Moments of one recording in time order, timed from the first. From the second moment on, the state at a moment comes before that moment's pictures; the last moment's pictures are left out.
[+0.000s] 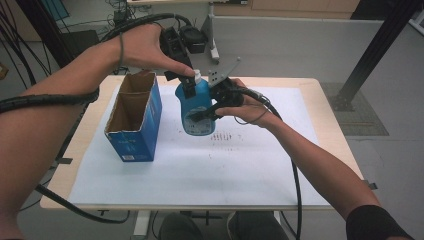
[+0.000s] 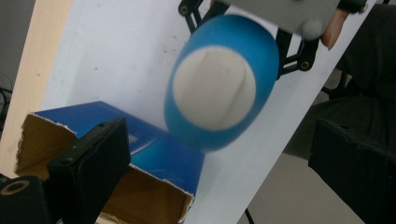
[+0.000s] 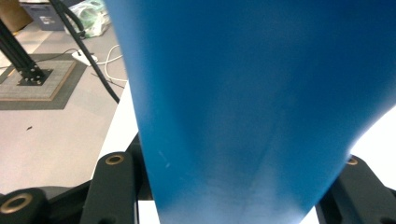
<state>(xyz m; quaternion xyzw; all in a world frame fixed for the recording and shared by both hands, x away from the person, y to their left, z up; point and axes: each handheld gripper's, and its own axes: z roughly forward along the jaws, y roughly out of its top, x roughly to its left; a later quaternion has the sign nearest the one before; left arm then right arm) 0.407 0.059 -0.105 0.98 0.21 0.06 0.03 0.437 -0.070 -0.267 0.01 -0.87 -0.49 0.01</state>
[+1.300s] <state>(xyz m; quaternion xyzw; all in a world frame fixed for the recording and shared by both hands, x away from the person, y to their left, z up) 0.403 0.048 -0.133 0.99 0.16 0.01 0.00 0.414 -0.058 -0.259 0.05 -0.86 -0.51 0.01</state>
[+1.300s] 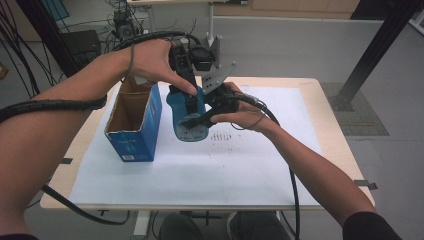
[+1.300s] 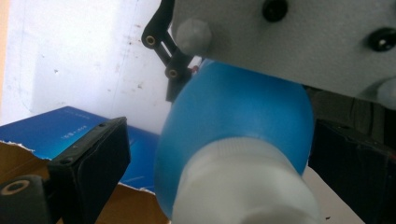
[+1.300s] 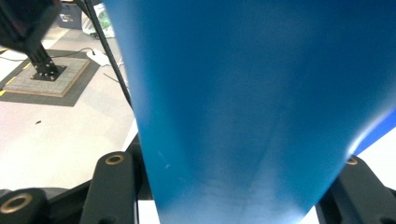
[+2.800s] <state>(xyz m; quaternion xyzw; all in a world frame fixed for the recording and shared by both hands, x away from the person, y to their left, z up) 0.406 0.045 -0.135 0.99 0.16 0.01 0.00 0.417 -0.064 -0.261 0.03 -0.86 -0.51 0.00</state>
